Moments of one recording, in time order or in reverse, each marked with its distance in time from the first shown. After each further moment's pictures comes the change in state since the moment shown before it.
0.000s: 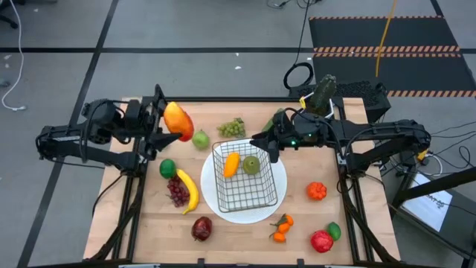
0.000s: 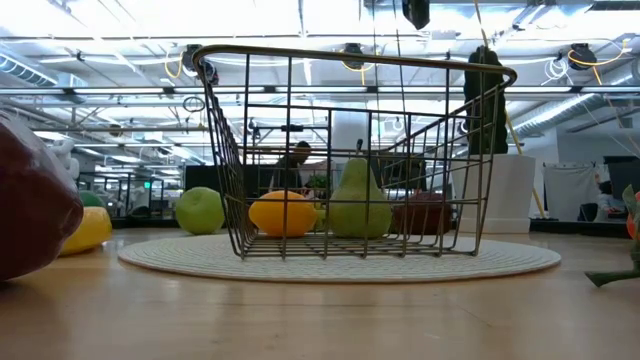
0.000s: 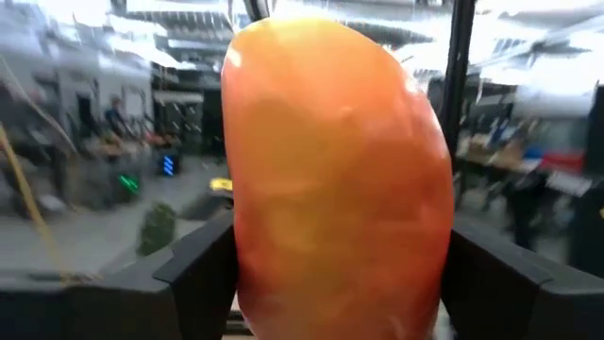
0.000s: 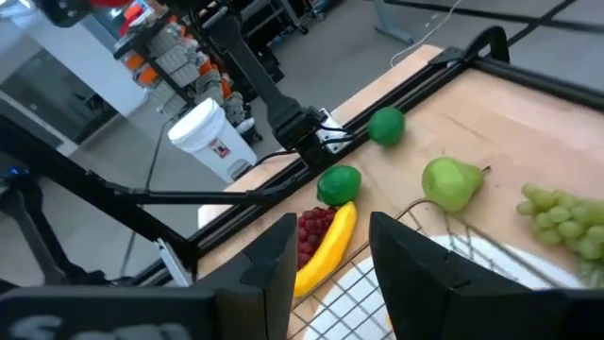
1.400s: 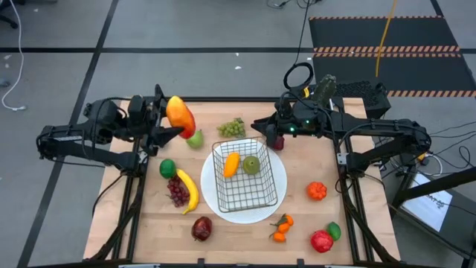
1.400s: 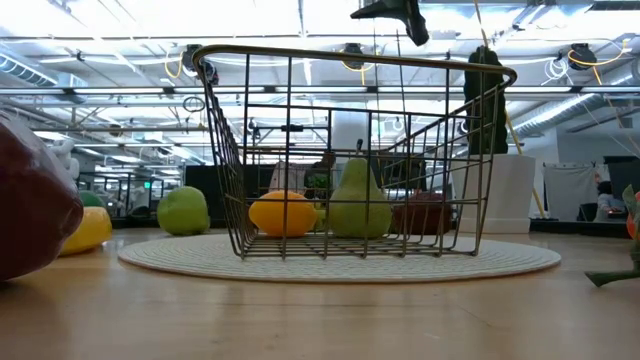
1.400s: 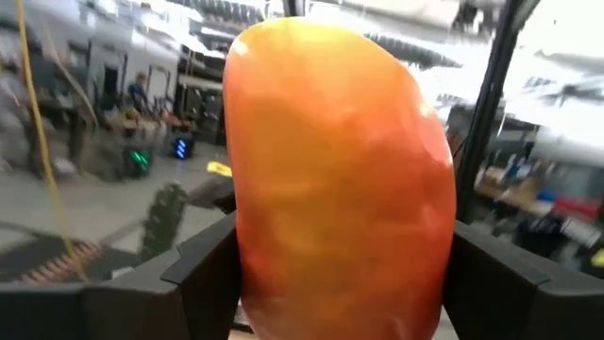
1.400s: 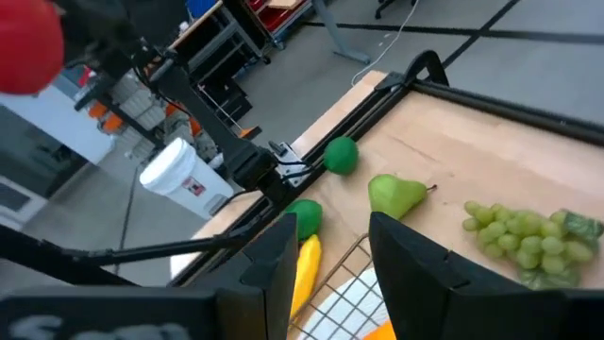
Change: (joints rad) left arm 0.000 0.013 0.000 0.013 -0.080 -0.236; right arm -0.129 0.000 0.000 0.000 -0.002 0.084
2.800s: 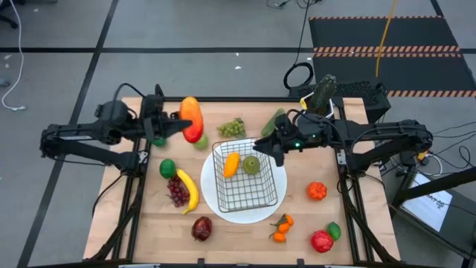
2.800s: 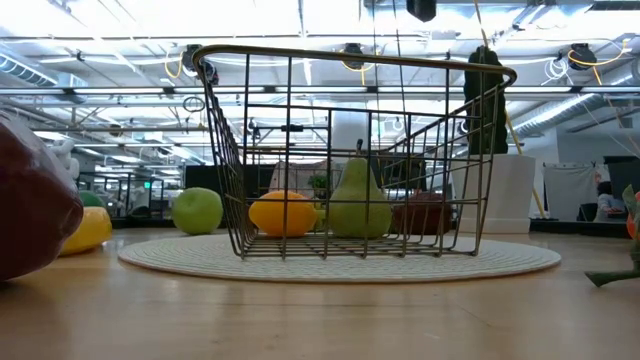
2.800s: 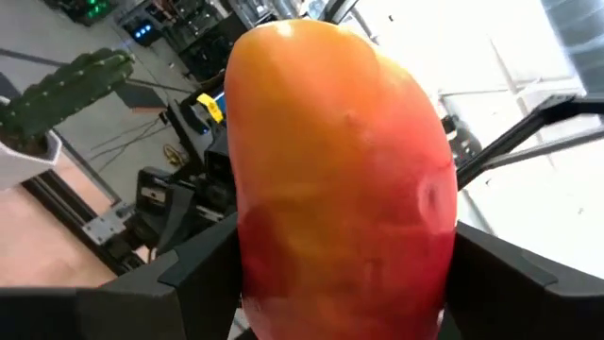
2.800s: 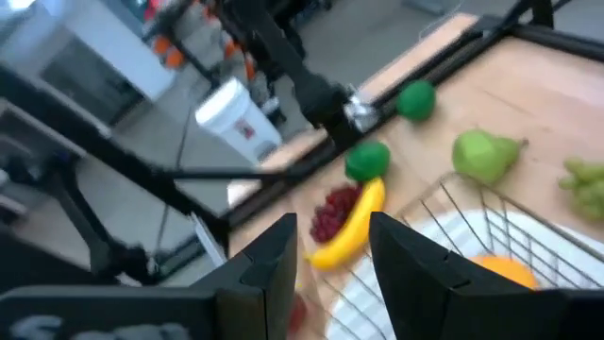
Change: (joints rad) left arm -0.002 0.092 0.000 0.083 0.008 -0.676; right arm 0.144 -0.037 0.000 -0.051 -0.081 -0.043
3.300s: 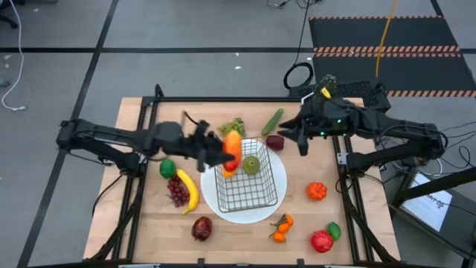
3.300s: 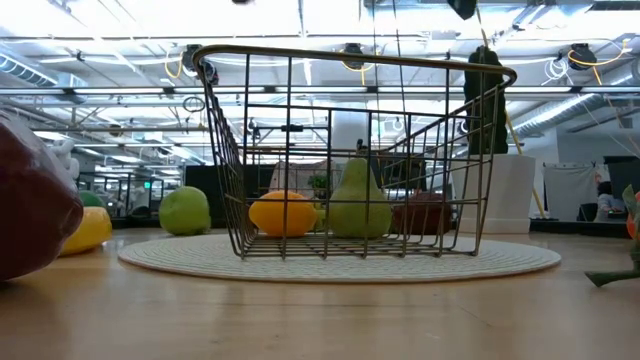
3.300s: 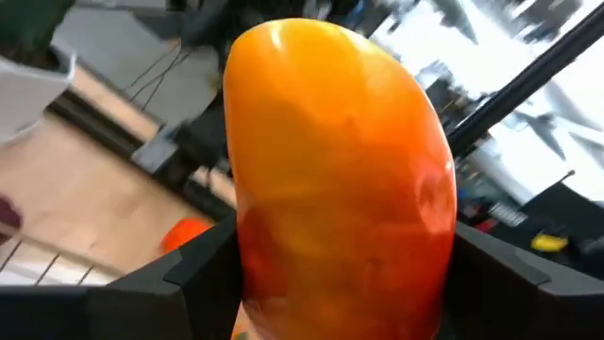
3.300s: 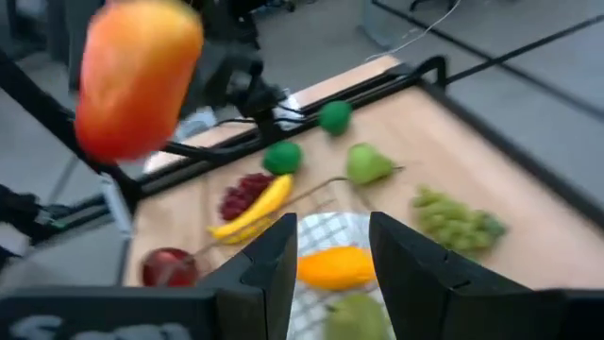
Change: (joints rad) left arm -0.092 0.363 0.000 0.093 0.036 0.185; right arm -0.141 -0.218 0.000 -0.282 0.007 -0.333
